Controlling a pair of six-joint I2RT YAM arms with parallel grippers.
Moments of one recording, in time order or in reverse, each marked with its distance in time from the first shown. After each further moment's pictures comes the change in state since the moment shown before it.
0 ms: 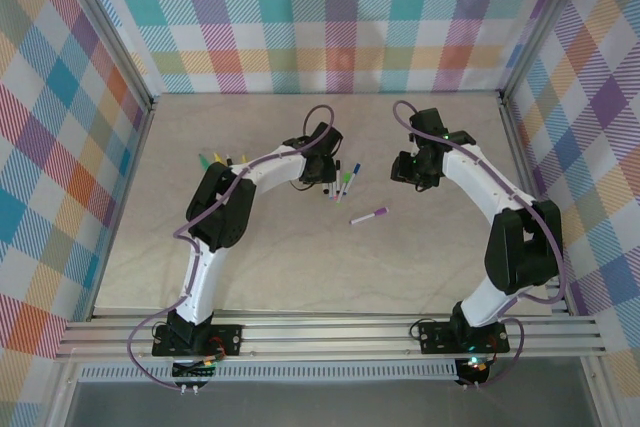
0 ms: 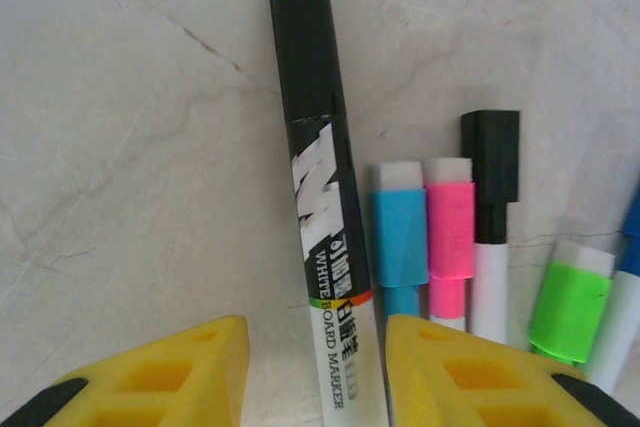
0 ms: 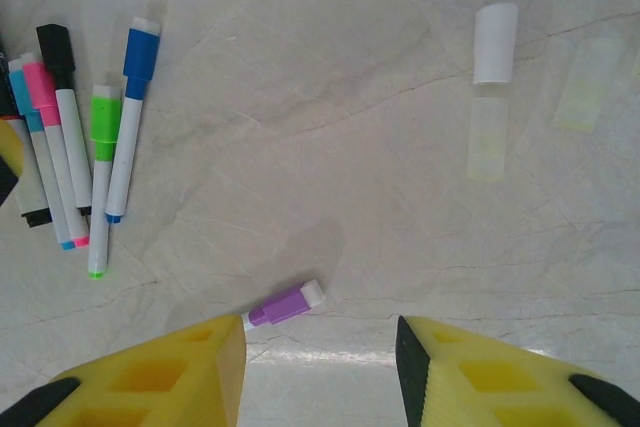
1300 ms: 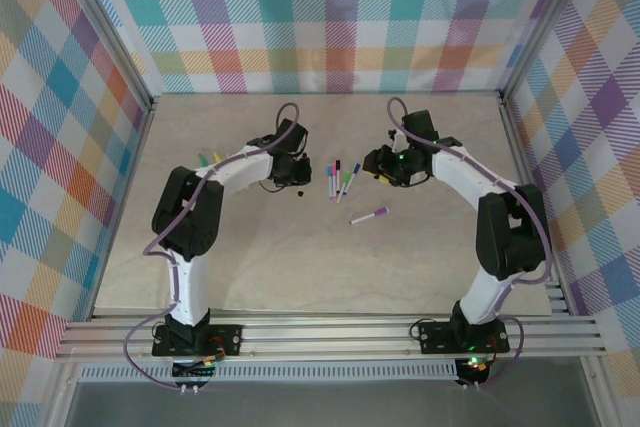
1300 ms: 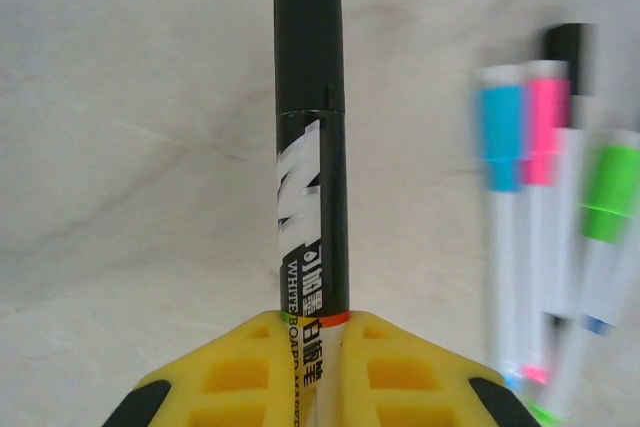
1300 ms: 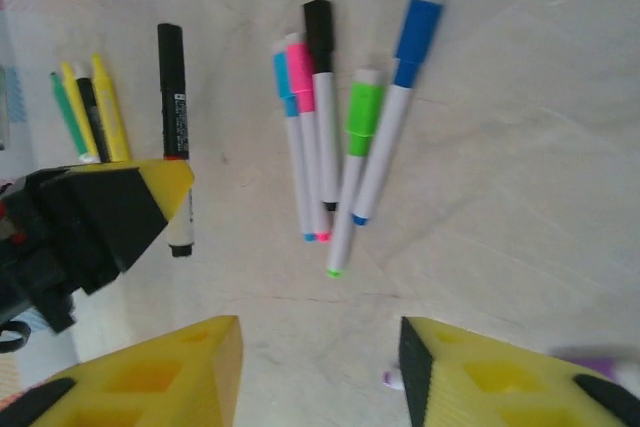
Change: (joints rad) left arm 0.128 -0.231 -0.245 0.042 0.252 0.115; right arm 0.016 0.117 -0.049 0.333 -0.468 0.181
